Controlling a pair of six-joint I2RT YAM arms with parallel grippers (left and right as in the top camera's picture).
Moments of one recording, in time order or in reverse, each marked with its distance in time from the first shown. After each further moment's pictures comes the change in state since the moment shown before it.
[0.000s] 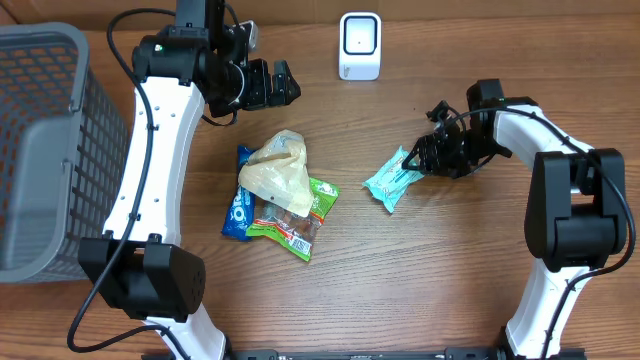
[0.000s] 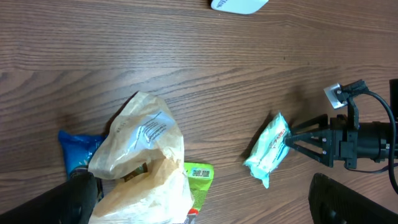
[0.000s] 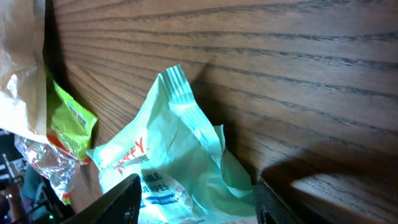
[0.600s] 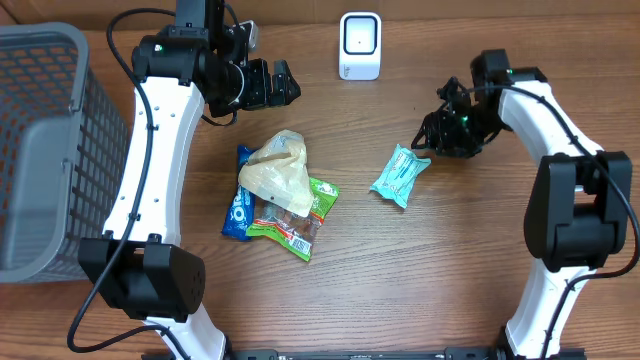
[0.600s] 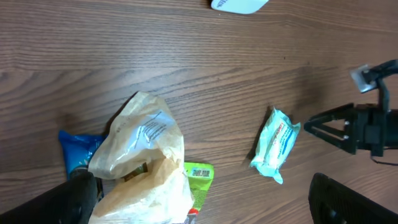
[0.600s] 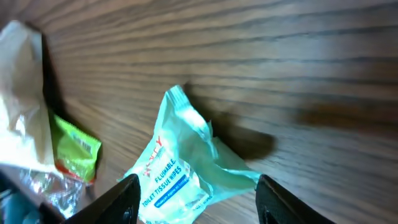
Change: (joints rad) left arm 0.000 0.000 0.000 0.000 0.000 0.000; right arm 0.004 0.000 0.193 -0.159 0.128 0.115
